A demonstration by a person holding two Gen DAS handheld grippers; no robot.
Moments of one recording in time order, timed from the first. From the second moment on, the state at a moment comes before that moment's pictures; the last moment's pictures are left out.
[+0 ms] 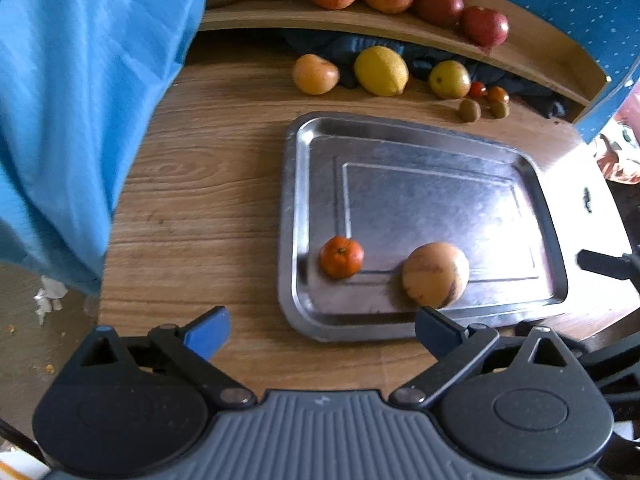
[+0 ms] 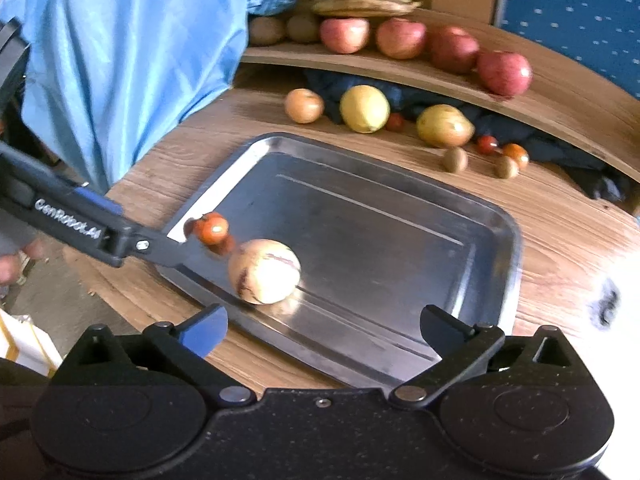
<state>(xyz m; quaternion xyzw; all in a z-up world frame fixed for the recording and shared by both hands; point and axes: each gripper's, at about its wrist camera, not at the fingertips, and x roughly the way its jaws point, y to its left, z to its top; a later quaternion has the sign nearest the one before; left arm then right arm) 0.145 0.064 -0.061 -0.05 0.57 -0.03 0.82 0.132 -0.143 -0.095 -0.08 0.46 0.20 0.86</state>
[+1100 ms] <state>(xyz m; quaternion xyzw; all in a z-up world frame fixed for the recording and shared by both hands) 0.198 0.069 -0.055 -0.01 0.57 0.01 0.82 0.163 -0.161 -0.094 -0.06 0.44 0.10 0.89</state>
